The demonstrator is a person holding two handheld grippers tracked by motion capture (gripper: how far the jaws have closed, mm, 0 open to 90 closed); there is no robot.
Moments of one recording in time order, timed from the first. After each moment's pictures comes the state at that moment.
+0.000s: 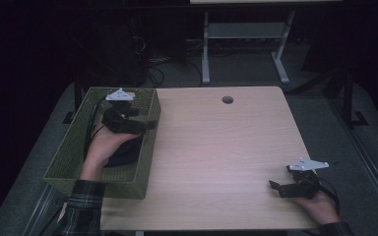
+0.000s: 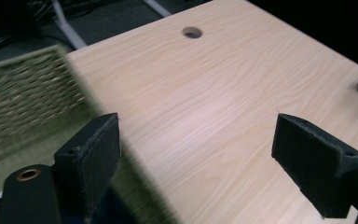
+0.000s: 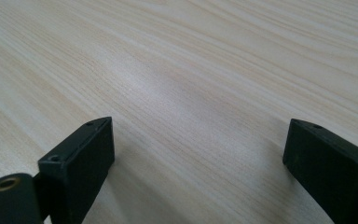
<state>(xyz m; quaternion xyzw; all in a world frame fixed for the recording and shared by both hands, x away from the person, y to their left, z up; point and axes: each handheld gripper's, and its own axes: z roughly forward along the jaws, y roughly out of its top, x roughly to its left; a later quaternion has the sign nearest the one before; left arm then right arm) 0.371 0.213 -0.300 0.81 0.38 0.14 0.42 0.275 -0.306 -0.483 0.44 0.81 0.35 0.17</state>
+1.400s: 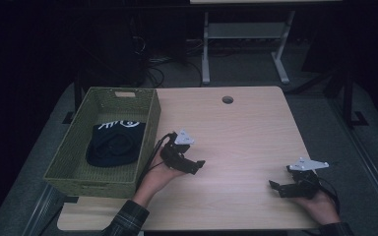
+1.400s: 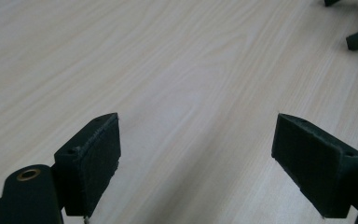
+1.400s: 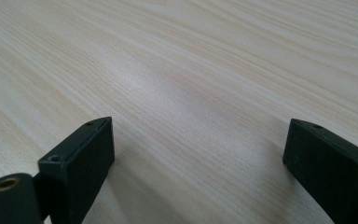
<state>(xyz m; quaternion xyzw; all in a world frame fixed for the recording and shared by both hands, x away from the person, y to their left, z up) 0.334 0.092 -0.411 0.88 0.28 0.11 0.37 0.275 -0.306 -0.483 0.44 0.81 0.35 0.17</state>
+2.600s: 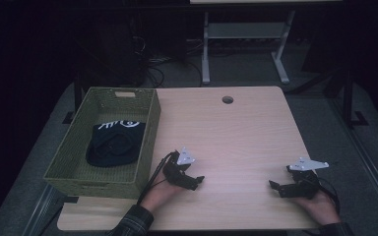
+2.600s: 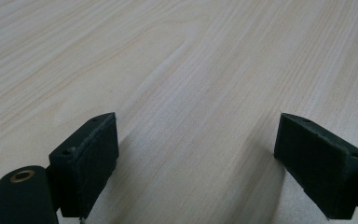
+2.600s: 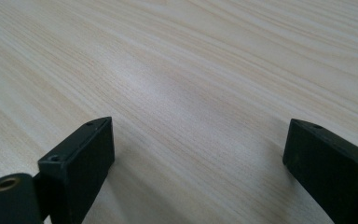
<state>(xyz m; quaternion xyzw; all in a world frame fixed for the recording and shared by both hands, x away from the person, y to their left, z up) 0.322 0.095 -0.478 0.88 0.28 0.12 0.37 0.275 -0.306 -0.483 0.43 0.81 0.35 0.17</state>
